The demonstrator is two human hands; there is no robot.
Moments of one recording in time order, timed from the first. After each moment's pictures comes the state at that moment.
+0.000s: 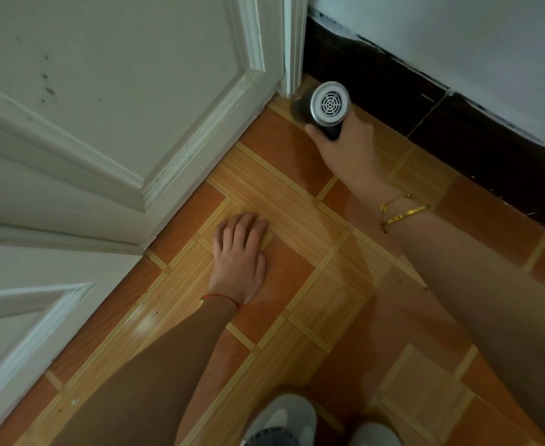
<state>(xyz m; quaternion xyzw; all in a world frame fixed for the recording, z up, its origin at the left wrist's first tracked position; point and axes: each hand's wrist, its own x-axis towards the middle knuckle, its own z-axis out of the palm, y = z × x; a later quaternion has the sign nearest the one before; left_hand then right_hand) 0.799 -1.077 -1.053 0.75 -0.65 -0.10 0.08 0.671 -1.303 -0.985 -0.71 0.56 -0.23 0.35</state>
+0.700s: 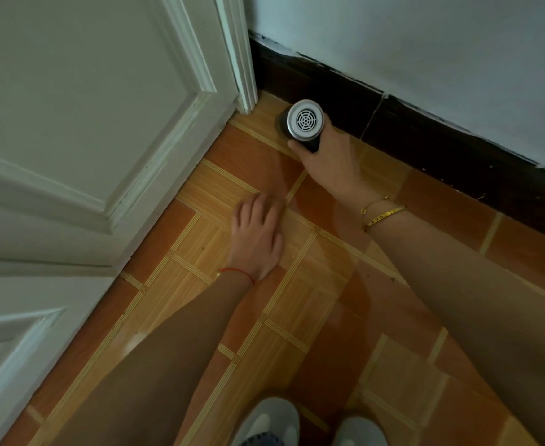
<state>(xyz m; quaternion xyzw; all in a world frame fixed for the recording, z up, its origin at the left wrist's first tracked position) 0.750 -1.150 -1.043 0.70 -0.70 -0.11 0.09 0.628 -1.306 -0.981 -0.71 0.57 -0.22 0.34</state>
